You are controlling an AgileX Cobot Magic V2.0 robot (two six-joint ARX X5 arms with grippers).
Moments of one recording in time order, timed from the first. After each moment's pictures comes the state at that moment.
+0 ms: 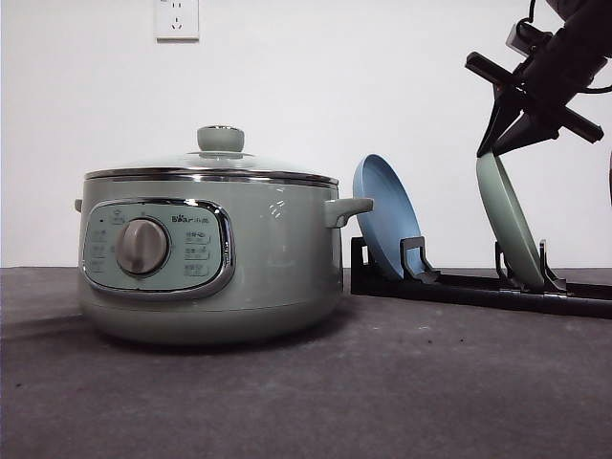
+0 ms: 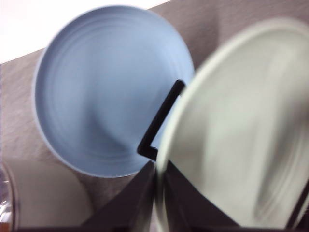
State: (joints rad) left_arx -0.28 0.85 1.08 -0.68 0.50 -0.02; right_arx 0.03 1.73 1.46 -0.38 -0.43 0.37
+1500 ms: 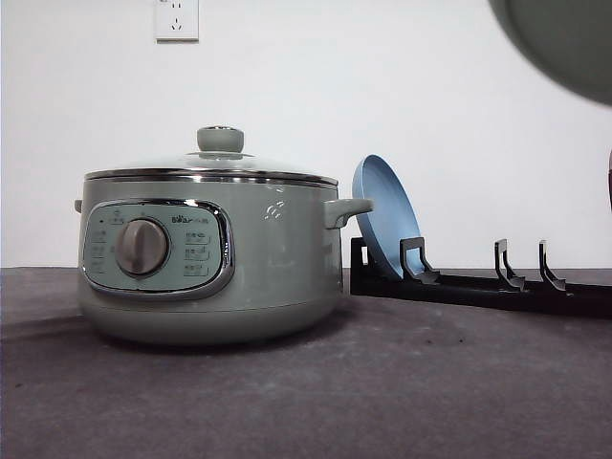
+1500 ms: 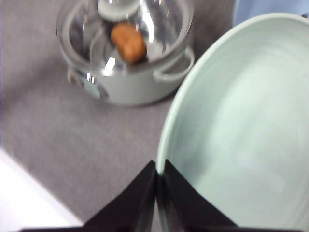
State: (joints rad) left_arx -0.29 0.85 1.08 -0.73 0.50 -0.02; right_arx 0.65 0.97 1.30 -1.10 -0.07 0.12
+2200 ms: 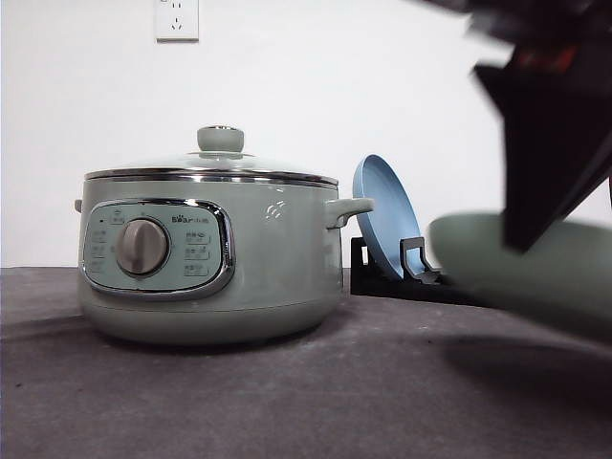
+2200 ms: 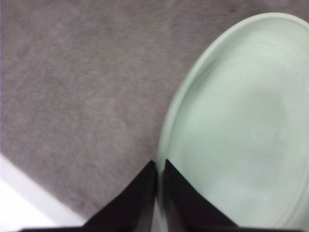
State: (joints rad) left_arx -0.29 0.85 1.08 -0.73 0.50 -0.02; right_arx 1.03 1.22 0.86 -0.82 0.21 0.30
